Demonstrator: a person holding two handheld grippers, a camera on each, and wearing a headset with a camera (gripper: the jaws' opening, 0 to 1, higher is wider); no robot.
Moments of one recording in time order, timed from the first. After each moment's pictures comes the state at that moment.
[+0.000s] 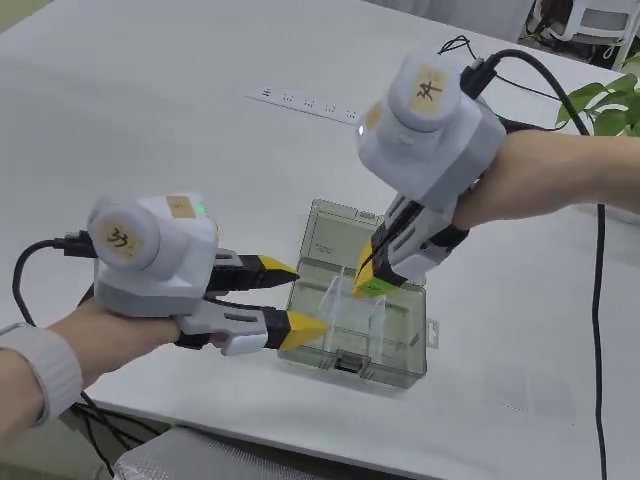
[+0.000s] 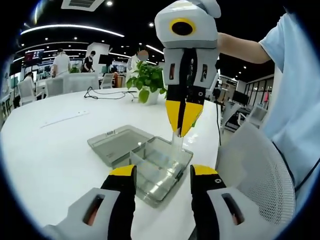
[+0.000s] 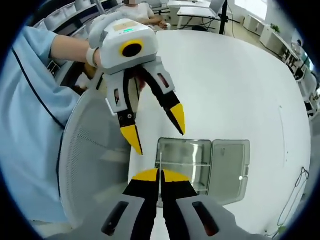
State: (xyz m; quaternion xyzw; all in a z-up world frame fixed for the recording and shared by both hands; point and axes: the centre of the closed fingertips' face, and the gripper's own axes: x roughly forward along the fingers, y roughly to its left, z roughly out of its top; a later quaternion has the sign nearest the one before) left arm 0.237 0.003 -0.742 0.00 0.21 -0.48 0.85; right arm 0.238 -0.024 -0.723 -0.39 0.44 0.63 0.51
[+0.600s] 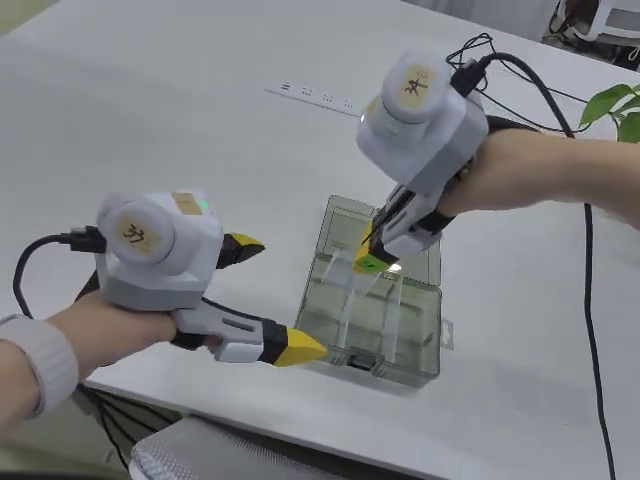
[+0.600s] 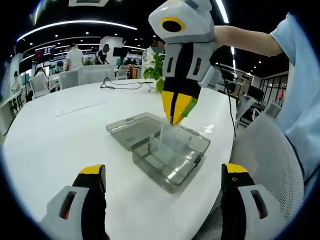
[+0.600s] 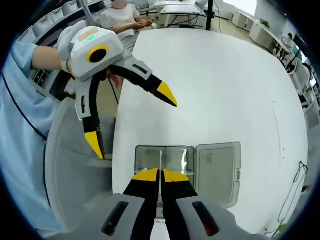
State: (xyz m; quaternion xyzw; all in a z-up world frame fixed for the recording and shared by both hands) left arm 0.246 0.033 -0.763 0.03 0.24 -0.41 0.88; right arm 0.268 -0.004 -0.743 -0.39 0.44 0.61 0.54
